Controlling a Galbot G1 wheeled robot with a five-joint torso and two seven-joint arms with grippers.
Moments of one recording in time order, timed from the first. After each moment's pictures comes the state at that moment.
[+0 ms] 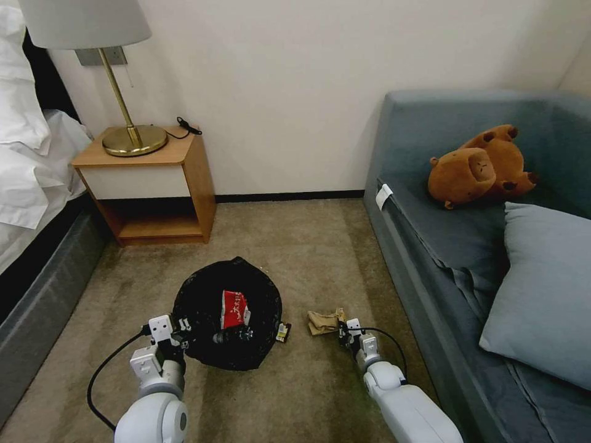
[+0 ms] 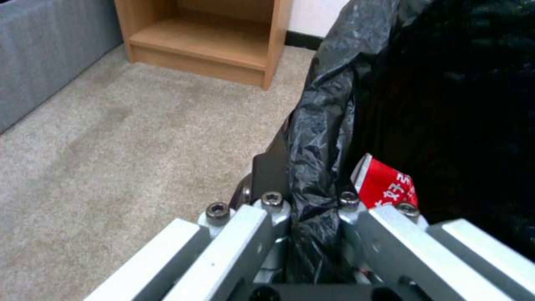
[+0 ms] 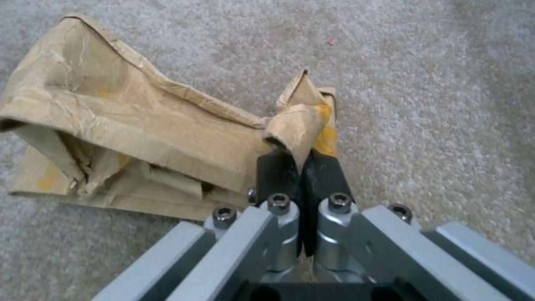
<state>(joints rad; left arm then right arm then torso) 1.53 -1.58 -0.64 -2.03 -0.19 0.30 -0.14 -0.86 1.39 0.10 0.75 0.21 0.20 -0.04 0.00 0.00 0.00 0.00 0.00</state>
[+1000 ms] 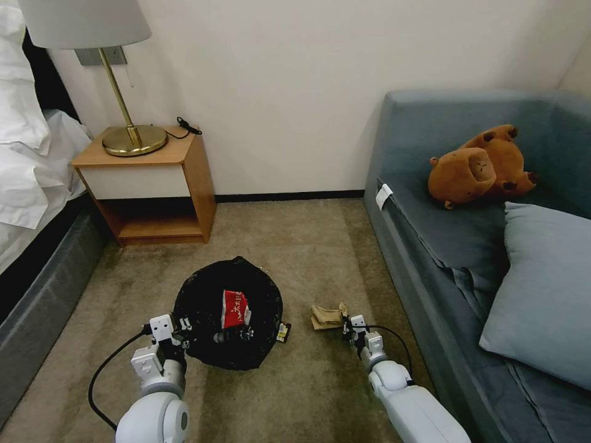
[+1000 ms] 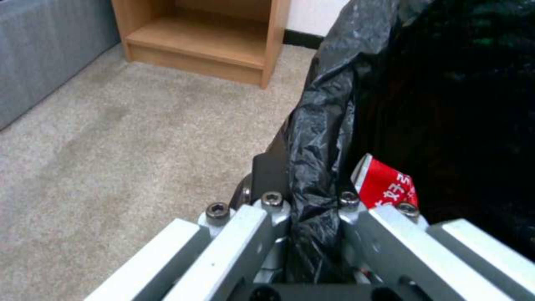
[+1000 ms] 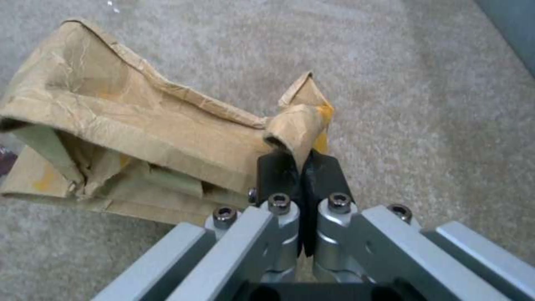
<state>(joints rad) 1.53 -1.58 -0.64 -2.03 -0.19 0.30 -0.14 -0.91 1.35 0.12 0.86 0.23 0.23 -0.04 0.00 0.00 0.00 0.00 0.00</state>
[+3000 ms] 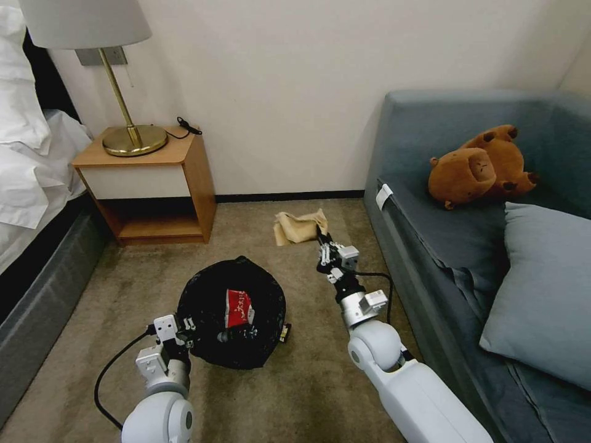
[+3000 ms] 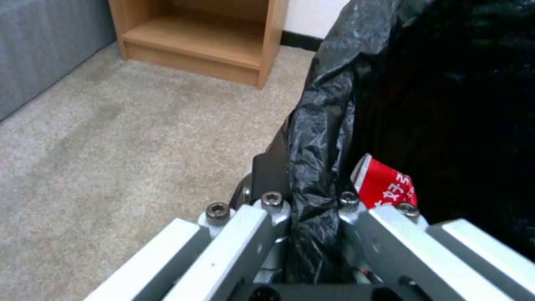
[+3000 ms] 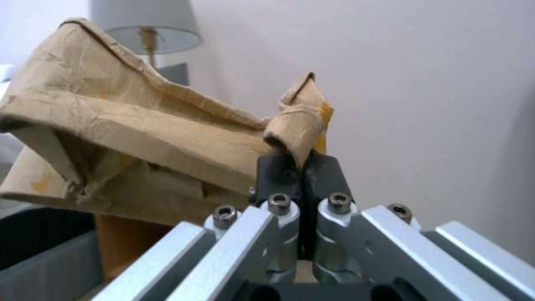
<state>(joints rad) 1.53 -1.60 -0.63 -2.02 -0.18 0.29 -0.14 -0.98 1.24 -0.03 1.72 0.37 0.29 0.14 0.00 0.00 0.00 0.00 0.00</state>
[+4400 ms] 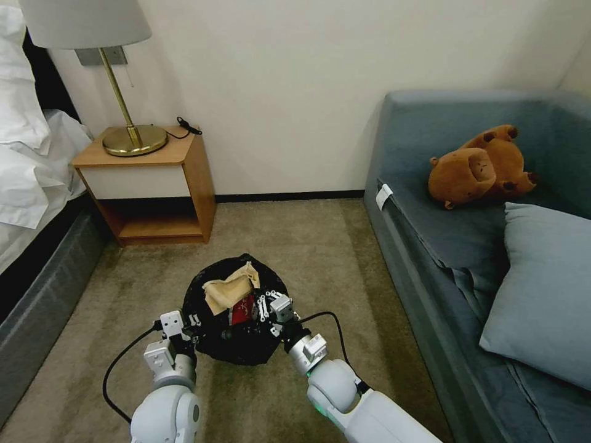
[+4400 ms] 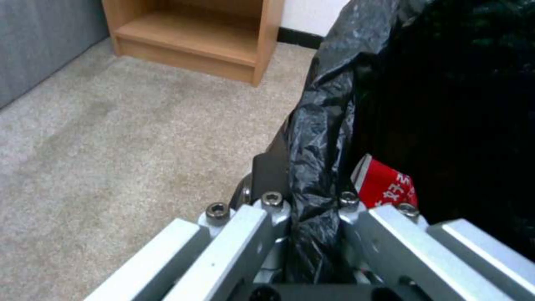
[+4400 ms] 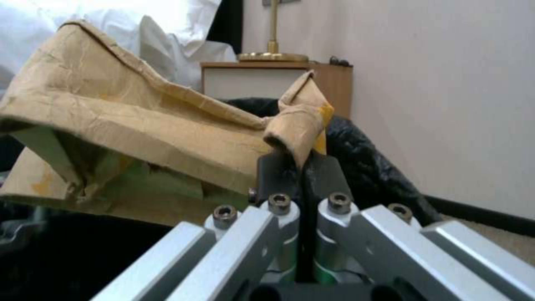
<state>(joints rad) 1.49 -1.61 -0.61 -1.99 -0.17 0.29 -0.16 -1.00 1.30 -0.28 1.55 0.19 0.34 0.10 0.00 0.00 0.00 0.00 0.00</state>
